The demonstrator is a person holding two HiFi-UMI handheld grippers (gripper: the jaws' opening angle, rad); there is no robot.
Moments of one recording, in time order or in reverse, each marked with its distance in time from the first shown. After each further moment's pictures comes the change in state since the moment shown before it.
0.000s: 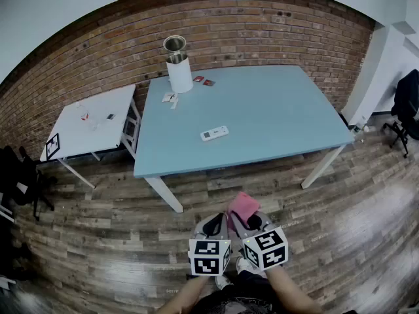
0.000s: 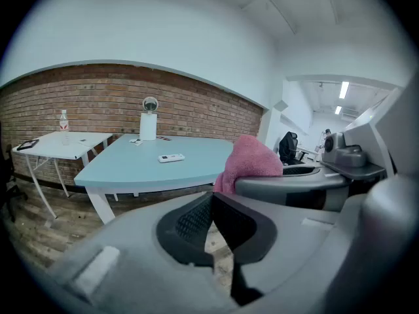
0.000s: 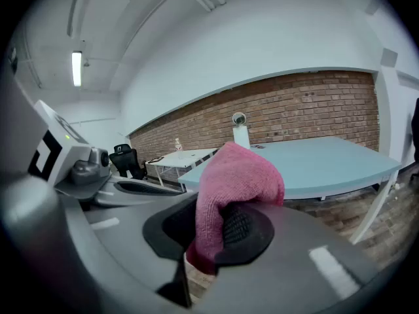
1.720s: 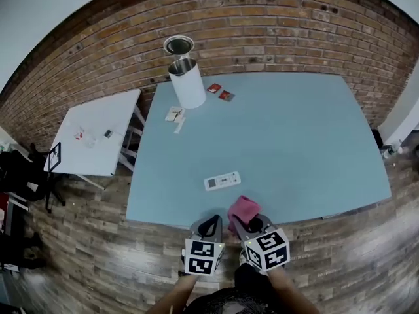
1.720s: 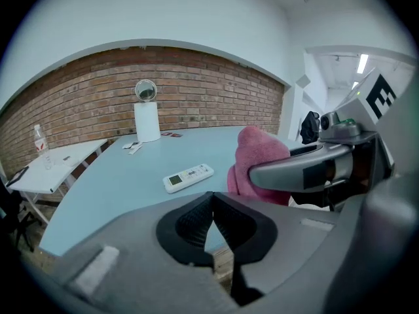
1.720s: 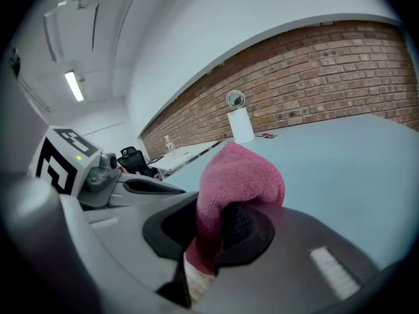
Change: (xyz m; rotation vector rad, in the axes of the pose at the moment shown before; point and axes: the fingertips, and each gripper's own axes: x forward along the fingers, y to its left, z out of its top) left arm 0.218 0.130 0.077 0.091 0.130 0.148; right arm 0.211 -0.150 0.066 0.047 0.112 0.219
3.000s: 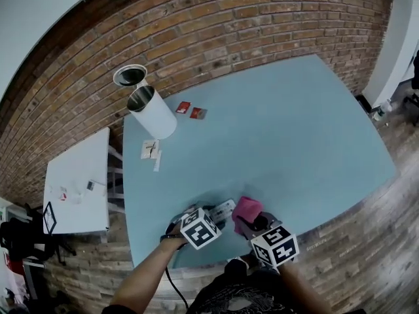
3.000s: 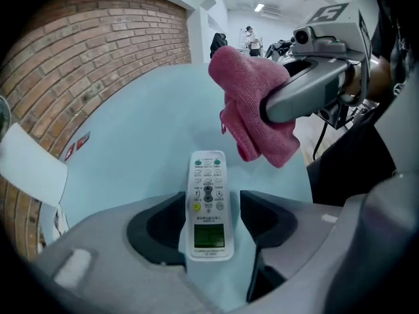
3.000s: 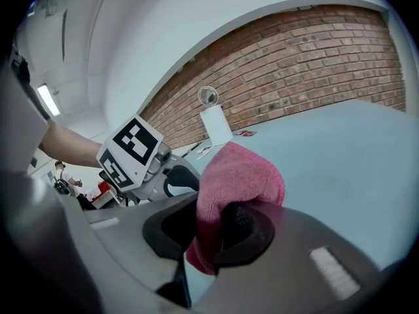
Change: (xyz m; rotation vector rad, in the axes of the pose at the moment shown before) left arm 0.142 0.038 0.007 0.761 0.536 -0.550; right arm 0.055 -0.079 0.036 0.151 0.021 -0.097
